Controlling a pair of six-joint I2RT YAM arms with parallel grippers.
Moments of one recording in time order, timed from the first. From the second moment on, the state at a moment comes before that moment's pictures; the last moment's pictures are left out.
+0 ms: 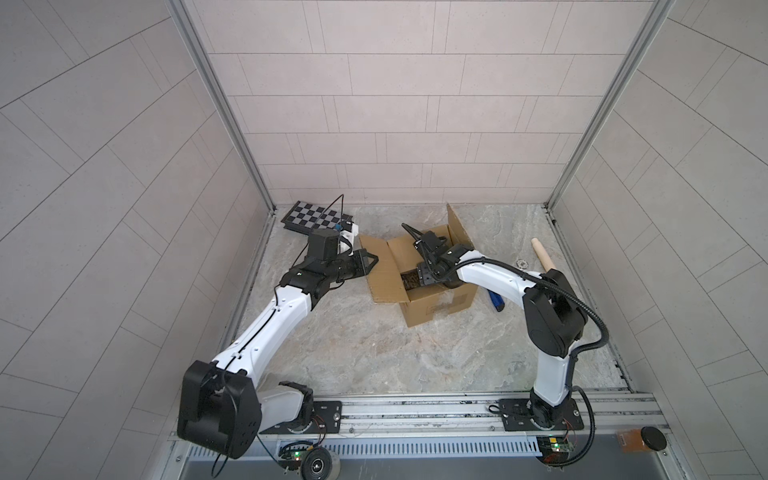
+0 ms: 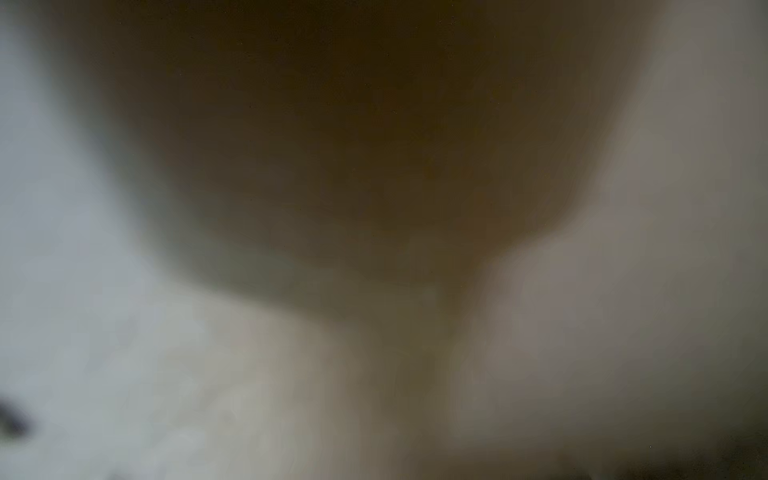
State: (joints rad) left arm -0.29 1.25 0.95 -0.29 0.49 -0.54; right arm 0.63 1.93 1.46 -0.67 0.32 0.44
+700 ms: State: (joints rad) left arm -0.28 1.25 1.01 -0.38 0.41 -0.56; right arm 0.63 1.93 1.55 -0.61 0.16 0.49
